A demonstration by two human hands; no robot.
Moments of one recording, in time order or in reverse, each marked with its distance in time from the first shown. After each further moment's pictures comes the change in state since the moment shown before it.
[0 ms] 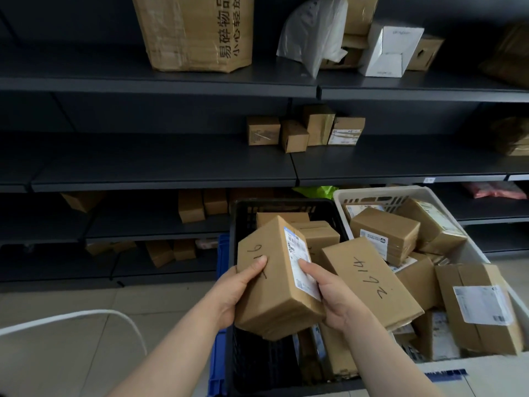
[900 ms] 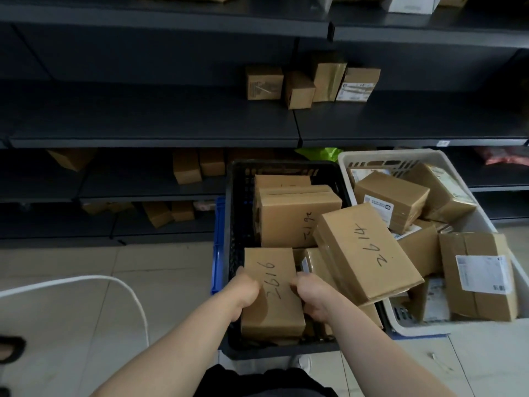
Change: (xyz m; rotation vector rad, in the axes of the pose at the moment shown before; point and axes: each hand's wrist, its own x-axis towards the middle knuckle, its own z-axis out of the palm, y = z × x) left_hand 0.065 -0.095 -0.002 0.502 0.153 -0.233; right_hand 0.035 0.062 -0.017 -0.563 0.196 0.330
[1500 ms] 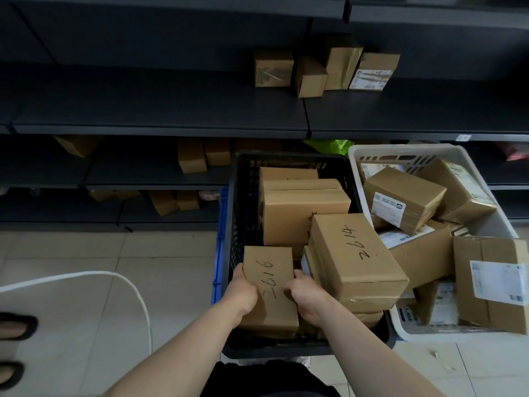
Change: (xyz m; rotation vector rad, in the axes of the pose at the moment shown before) left_hand -0.016 -0.004 0.011 -0.114 0.116 0.121; right_hand 0.022 0.007 0.011 0.059 -0.020 -0.015
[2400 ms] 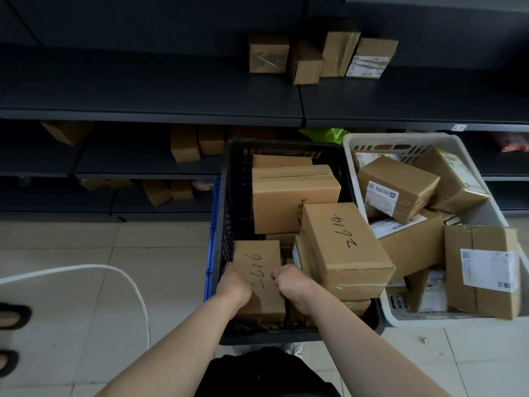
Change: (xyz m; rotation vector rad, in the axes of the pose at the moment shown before) left_hand 0.007 -0.011 0.010 0.209 0.092 -0.117; right_hand 0.006 0.005 0.003 -0.245 0.013 0.014
